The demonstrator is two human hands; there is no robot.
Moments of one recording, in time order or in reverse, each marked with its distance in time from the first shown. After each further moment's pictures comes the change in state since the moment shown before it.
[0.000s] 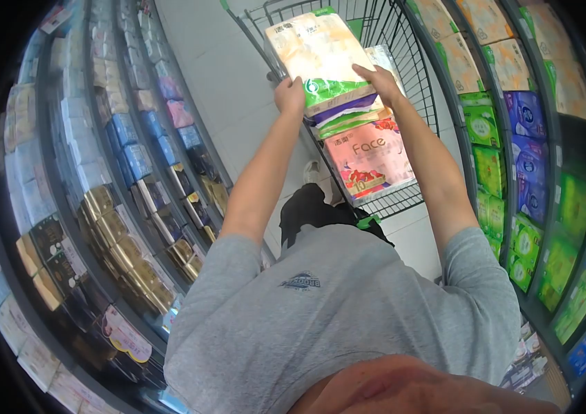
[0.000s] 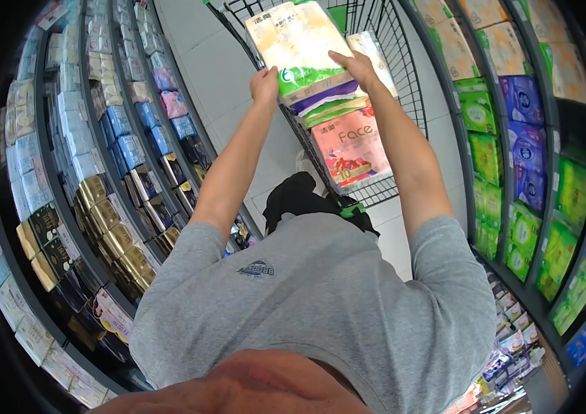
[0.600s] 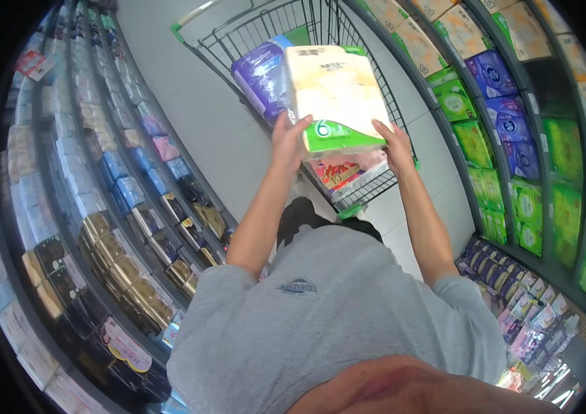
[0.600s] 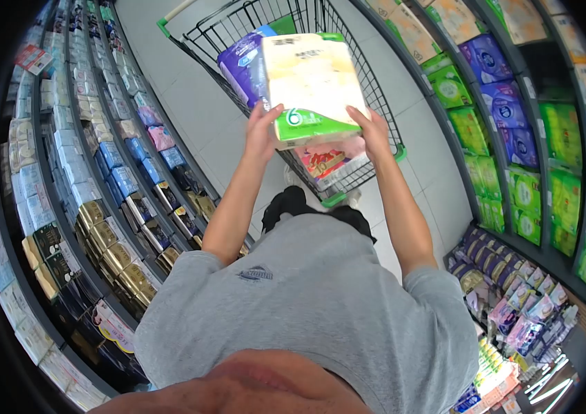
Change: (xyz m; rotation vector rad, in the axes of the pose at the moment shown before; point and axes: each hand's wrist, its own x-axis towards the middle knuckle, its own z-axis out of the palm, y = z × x) left_hand -0.190 0.027 -0.001 -0.727 -0.488 -0.063; right_hand -0.240 0.059 -0.067 0.460 0.244 -0.036
